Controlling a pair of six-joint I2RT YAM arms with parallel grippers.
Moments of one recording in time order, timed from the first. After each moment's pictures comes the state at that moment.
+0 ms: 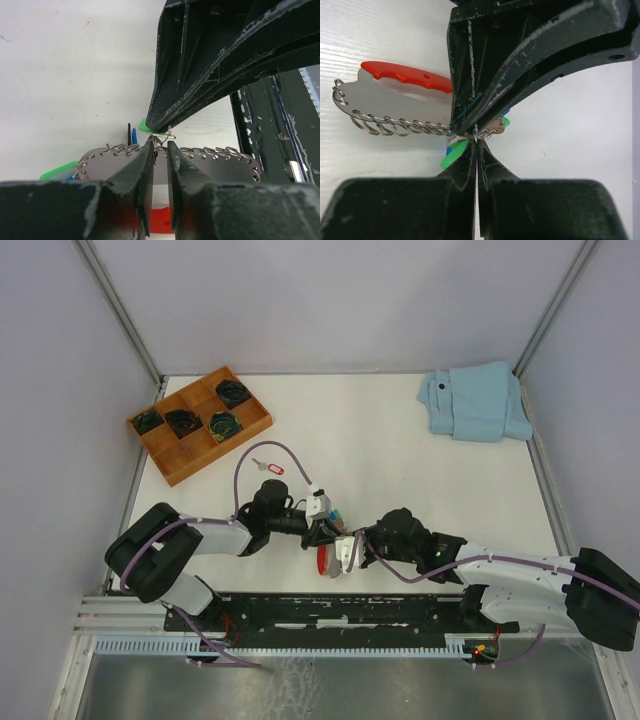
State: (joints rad) left arm -0.70 1.50 0.42 0.72 0.89 0.19; right arm 1.05 1.09 0.43 0.15 -0.14 -0.81
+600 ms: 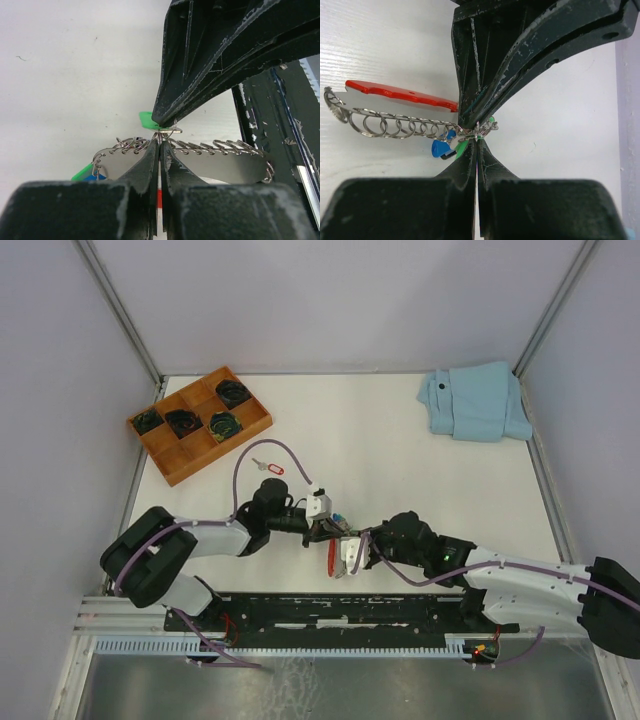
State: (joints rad) left arm -0.71 1.48 0.45 0.68 0.87 0.23; right arm 1.06 0.99 0.41 0.11 -0.08 -0.80
